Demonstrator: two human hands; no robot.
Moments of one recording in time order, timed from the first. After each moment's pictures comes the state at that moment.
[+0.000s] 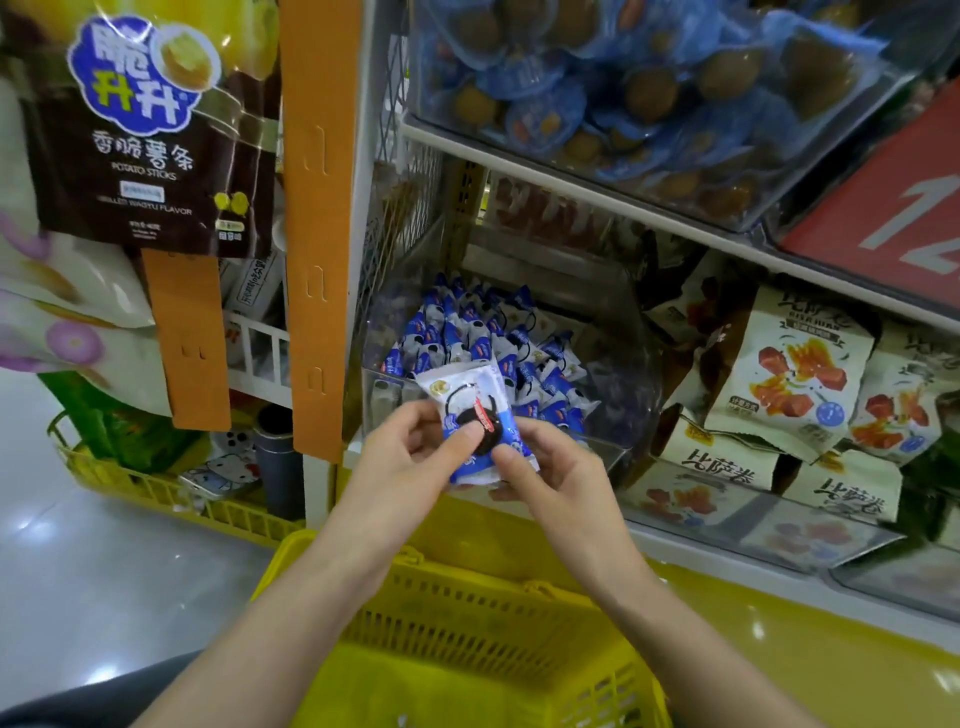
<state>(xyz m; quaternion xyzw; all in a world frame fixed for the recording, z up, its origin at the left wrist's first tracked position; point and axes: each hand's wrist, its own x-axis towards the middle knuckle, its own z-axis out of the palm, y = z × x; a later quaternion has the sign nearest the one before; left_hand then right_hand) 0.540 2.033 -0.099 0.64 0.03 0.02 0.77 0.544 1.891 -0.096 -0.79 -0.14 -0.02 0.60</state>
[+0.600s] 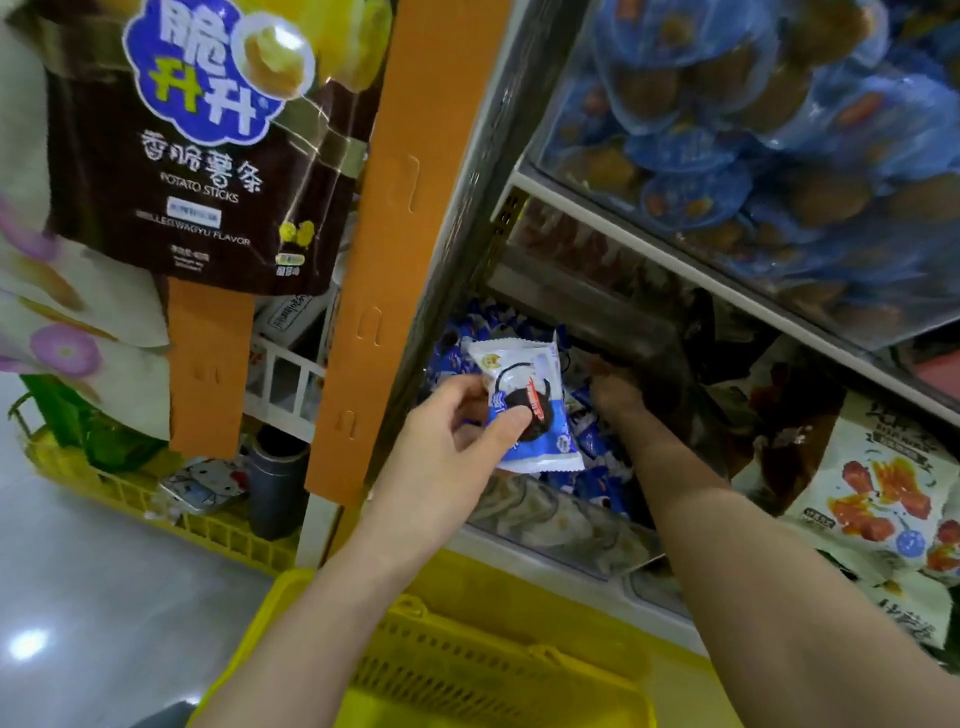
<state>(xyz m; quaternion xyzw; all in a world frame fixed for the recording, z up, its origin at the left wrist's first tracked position) 0.598 2.061 -0.080 0.62 -0.06 0.06 0.78 0.760 1.872 -0.085 -0.96 0.12 -0.02 0.25</state>
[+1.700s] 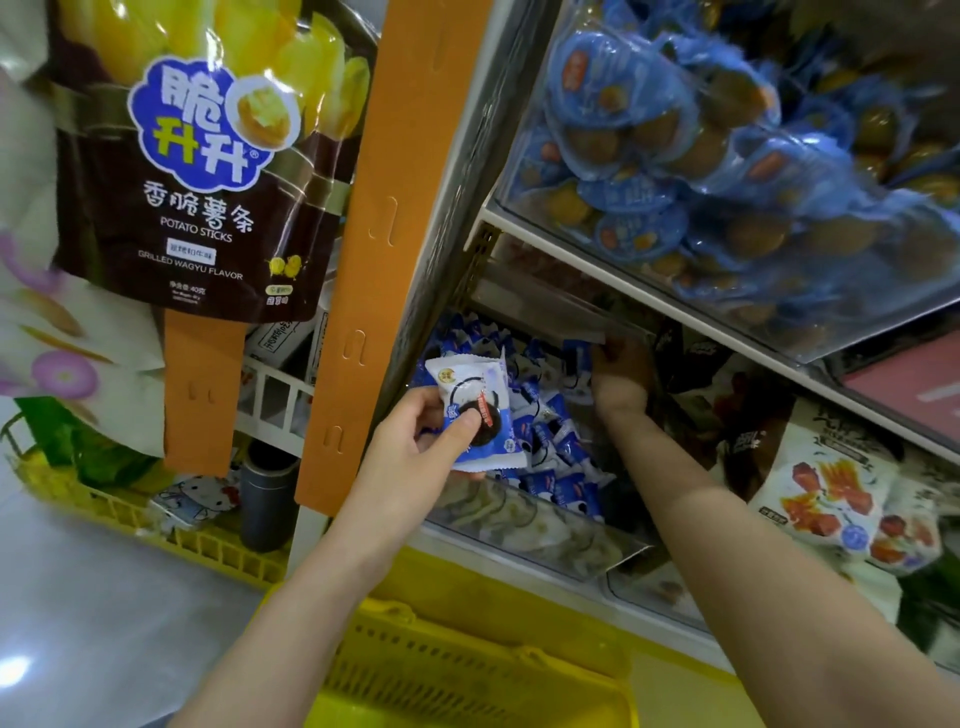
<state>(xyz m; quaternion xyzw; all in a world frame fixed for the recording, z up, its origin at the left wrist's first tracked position) 0.597 2.068 -0.079 0.60 -0.02 0.05 0.80 0.762 1.867 -0.062 -0.89 0.13 -0.22 0.37</state>
